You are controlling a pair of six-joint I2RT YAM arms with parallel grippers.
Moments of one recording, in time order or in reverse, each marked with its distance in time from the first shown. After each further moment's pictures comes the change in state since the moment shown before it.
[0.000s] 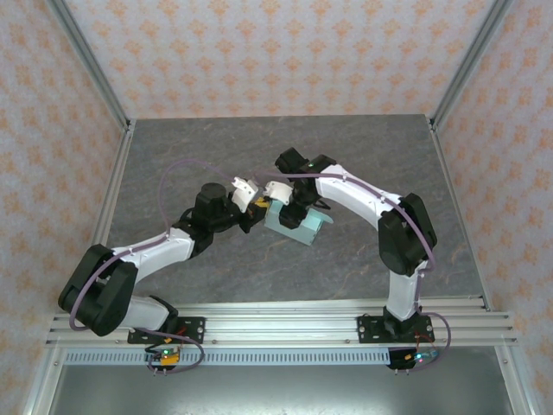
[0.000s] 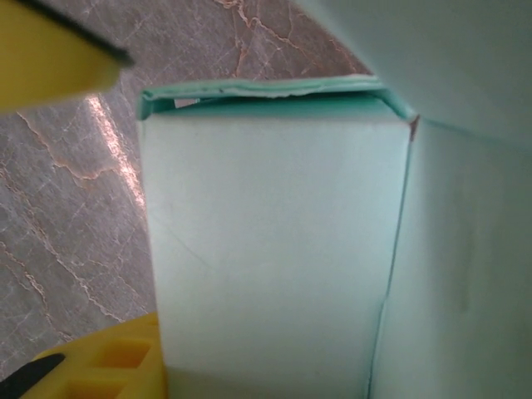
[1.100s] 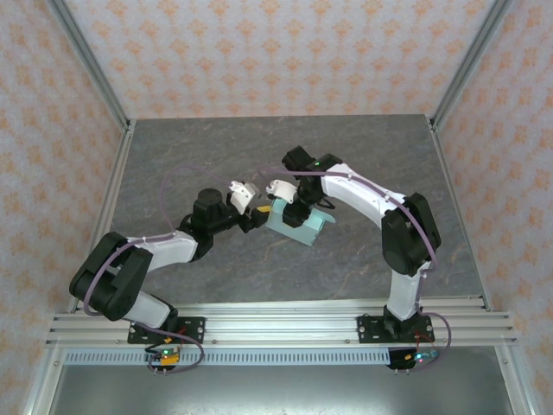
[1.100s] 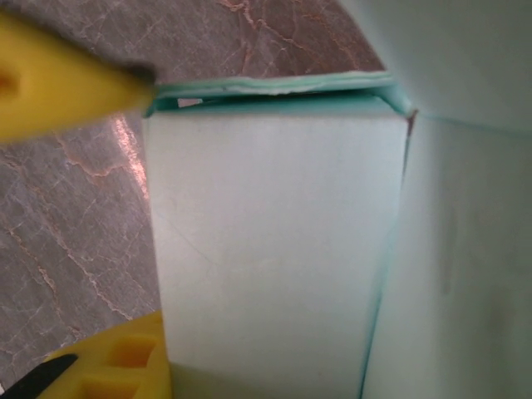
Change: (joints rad) left arm 0.050 0.101 -0.077 0.295 0.023 0.031; right arm -0.039 -0.016 -0.027 0.011 -0.064 -0.027
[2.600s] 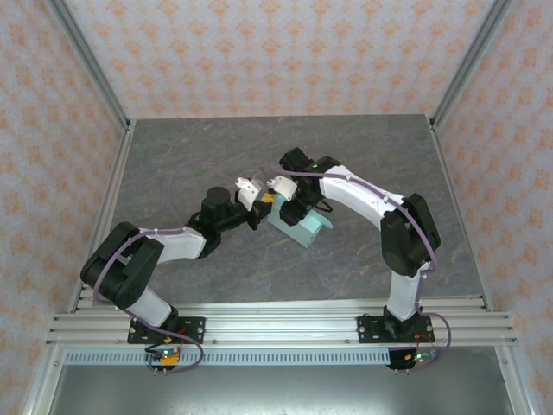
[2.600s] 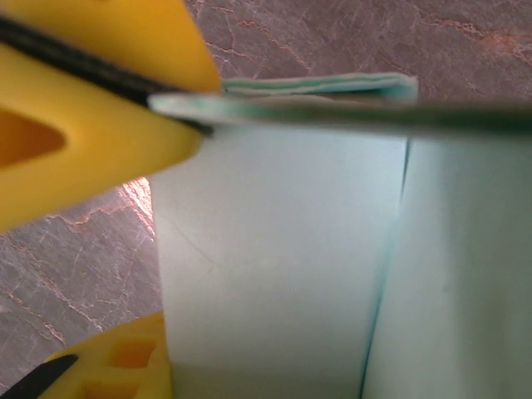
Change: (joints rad) left arm -0.064 0.102 0.046 0.085 -0.019 -0.119; right arm 0.015 -0.003 -0.011 0.047 0.071 0.240
